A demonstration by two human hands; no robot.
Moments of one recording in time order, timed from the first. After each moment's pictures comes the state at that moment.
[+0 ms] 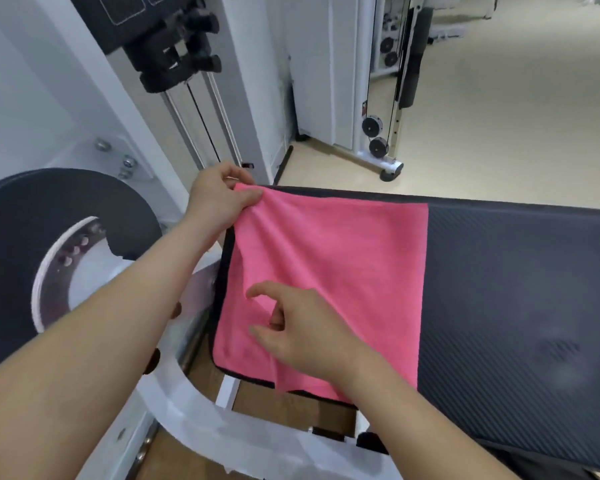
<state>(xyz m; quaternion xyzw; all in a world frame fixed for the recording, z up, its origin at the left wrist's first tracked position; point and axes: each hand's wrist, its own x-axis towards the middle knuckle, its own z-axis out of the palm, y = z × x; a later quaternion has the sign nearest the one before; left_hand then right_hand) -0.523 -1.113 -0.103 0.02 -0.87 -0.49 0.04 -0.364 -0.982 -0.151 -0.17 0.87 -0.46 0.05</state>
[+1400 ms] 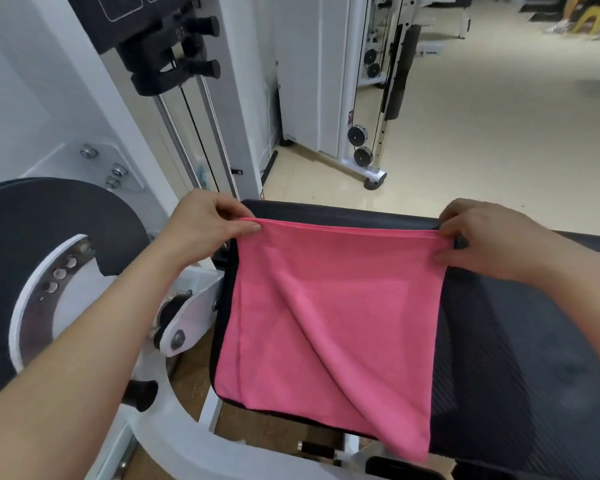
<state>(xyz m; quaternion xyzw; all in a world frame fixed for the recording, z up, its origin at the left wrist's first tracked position) -0.534 -1.157 -0.099 -0.12 -0.90 -0.42 -0.03 -0.442 -0.804 -0.087 -0.05 1.00 -0.05 0.04</state>
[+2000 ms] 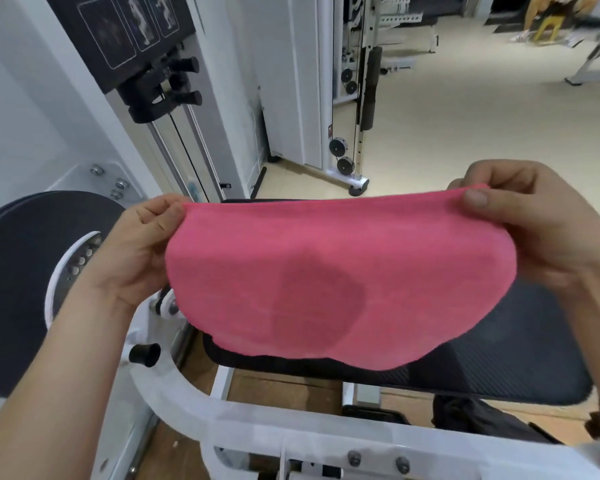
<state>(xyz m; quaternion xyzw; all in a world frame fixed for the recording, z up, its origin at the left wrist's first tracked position) -0.406 -1.168 -0.034 -0.11 -0.63 -0.76 -0.13 -0.299 -0.808 -0.003 -0.09 0.66 -0.74 -0.02</state>
